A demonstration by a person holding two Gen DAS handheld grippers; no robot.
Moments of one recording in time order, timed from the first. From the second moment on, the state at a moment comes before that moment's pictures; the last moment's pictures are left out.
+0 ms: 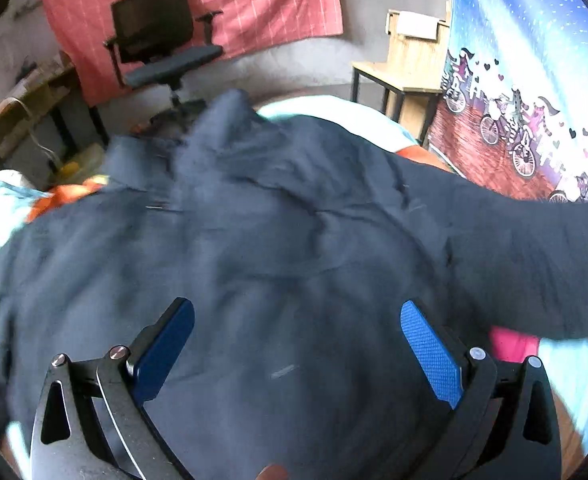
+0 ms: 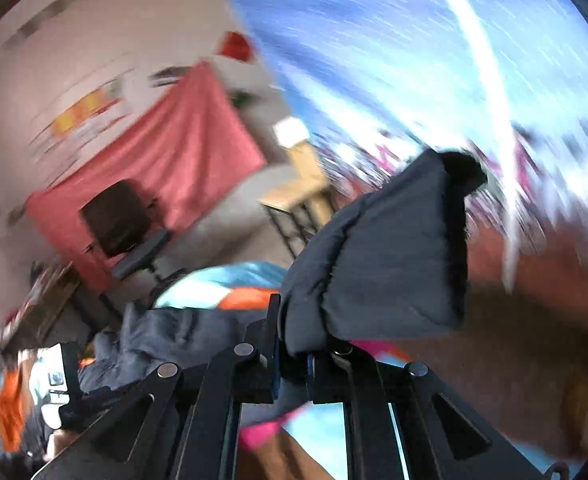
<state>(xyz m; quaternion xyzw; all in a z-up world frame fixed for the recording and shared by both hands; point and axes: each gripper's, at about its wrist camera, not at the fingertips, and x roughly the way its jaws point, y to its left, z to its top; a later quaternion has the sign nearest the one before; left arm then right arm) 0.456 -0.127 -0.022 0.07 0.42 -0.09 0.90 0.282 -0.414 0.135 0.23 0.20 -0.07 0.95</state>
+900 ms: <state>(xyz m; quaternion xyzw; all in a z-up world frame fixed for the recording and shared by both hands) 0.309 0.152 0.061 -0.12 0.39 0.13 0.91 0.357 0.086 0.083 -0.13 0.31 0.34 0.88</state>
